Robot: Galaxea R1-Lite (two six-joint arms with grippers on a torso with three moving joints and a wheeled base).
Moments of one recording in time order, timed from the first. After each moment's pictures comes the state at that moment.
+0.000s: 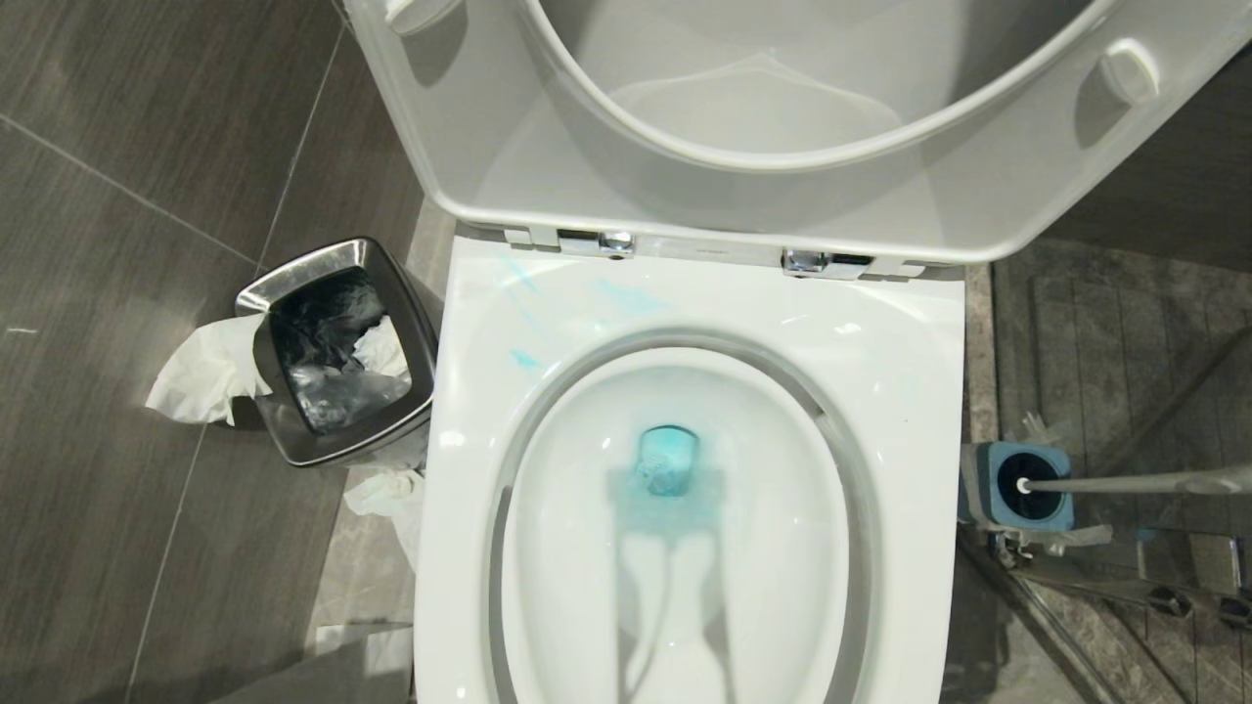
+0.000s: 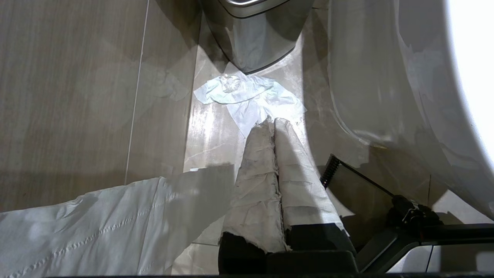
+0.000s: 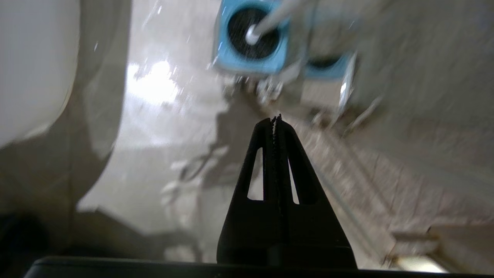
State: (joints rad) left arm 0.00 0.00 0.00 0.01 -0.01 0.01; right arm -0.38 0.82 0.00 -0.53 0.13 -0.13
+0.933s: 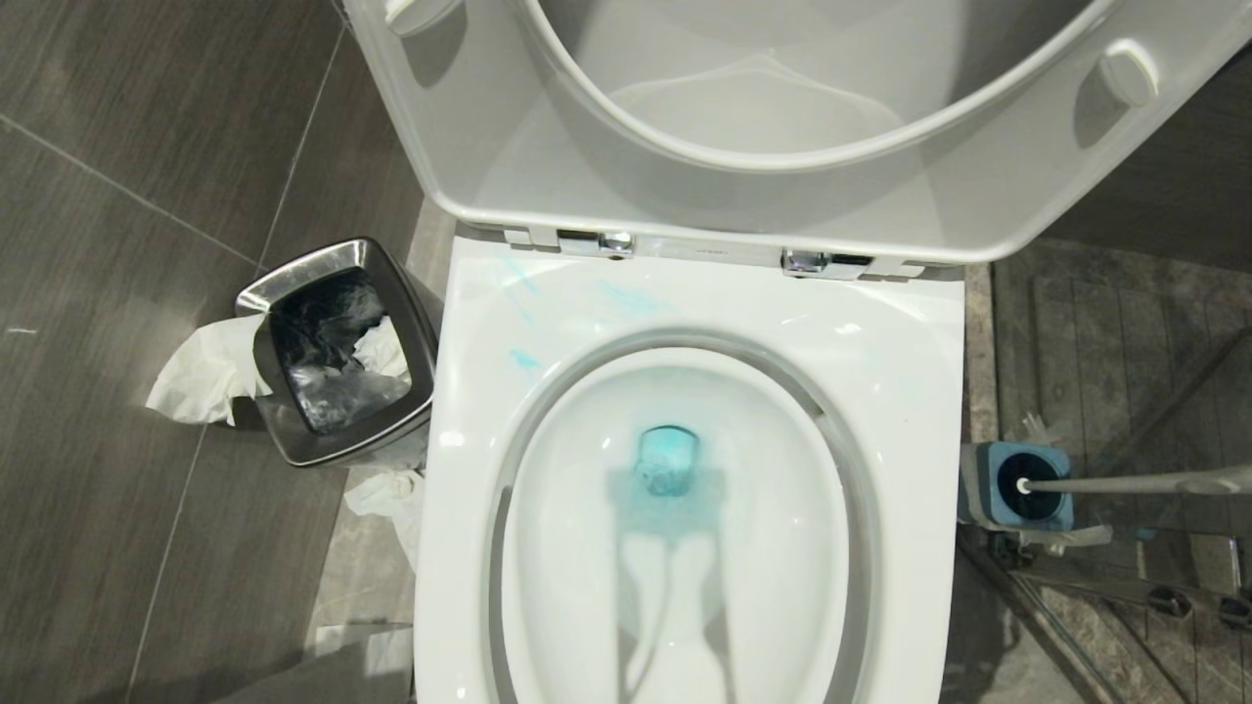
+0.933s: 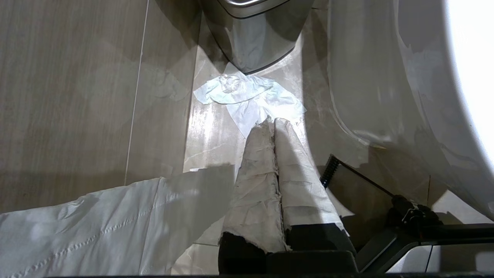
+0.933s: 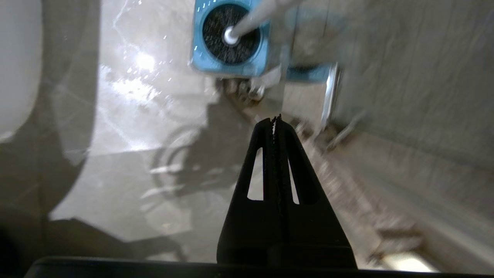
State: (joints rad) left arm 0.00 0.00 0.00 0.01 -0.01 0.01; right arm -0.44 1.06 0.00 -0.76 0.14 -0.18
